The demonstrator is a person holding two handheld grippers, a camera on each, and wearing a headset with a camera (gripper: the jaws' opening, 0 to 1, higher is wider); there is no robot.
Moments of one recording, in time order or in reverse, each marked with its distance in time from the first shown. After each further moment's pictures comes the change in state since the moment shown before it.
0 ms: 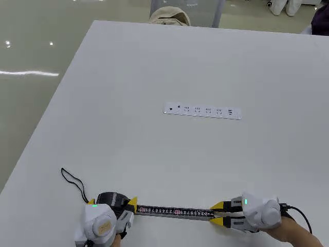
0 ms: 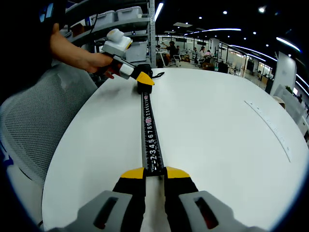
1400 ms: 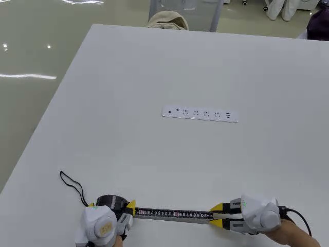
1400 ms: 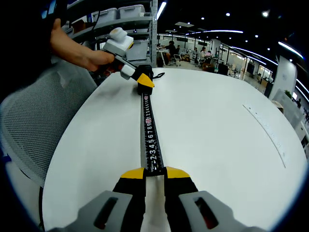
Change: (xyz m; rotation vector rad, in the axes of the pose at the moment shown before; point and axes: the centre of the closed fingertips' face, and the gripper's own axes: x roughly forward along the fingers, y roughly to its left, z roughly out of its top) left arm -0.001 0.002 -0.003 -0.011 0.028 0.017; right arm -0.005 -0.001 0.008 -0.034 0.015 -0.020
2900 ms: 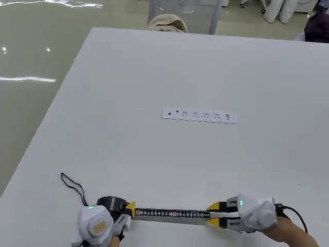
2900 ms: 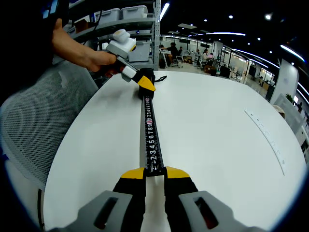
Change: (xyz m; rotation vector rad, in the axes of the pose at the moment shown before) left arm -0.002 0.001 0.000 -0.046 0.026 -0.049; right arm 0.005 0.001 0.015 -0.022 -0.010 0.009
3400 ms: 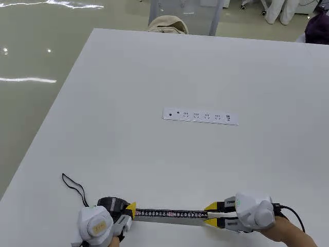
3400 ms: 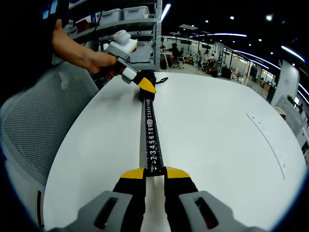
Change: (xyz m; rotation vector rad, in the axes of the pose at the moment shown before) left arm 0.001 0.001 0.000 -0.007 0.000 -0.010; right arm 0.005 0.000 0.008 -0.008 -0.008 0.010
